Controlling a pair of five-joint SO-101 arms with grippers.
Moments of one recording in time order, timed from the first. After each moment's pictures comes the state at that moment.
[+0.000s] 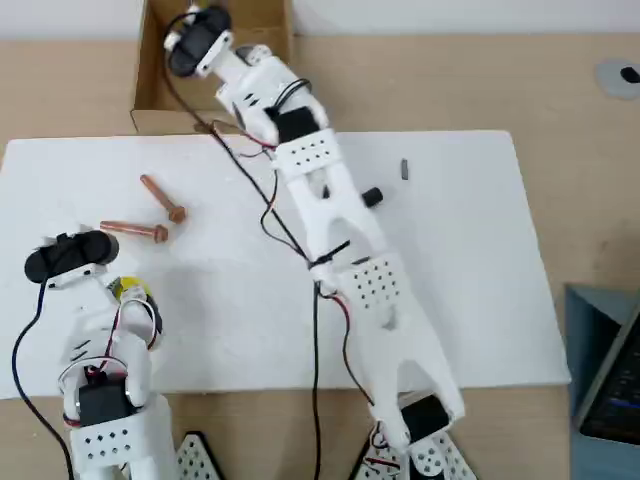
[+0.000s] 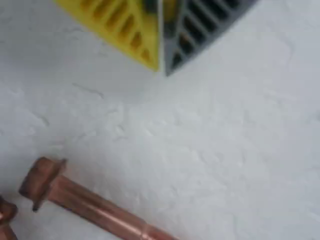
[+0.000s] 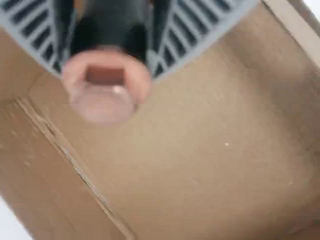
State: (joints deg) left arm -17.0 -104.1 96.1 54.2 -1.6; right arm -29.6 64.7 -70.9 37.5 24.3
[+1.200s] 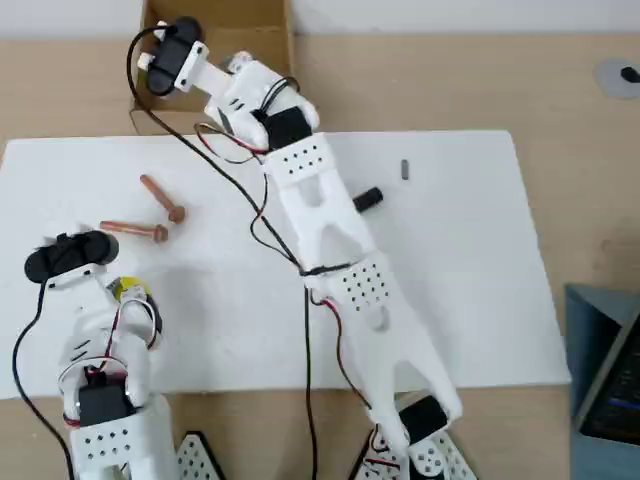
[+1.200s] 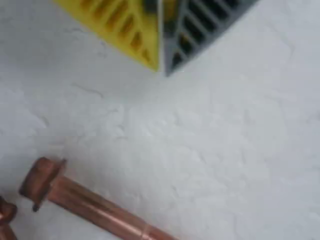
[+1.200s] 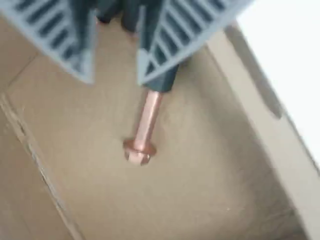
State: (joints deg) left arm -17.0 -104.1 96.1 54.2 -1.6; right arm -31.9 67.3 -88.7 58.7 29.1
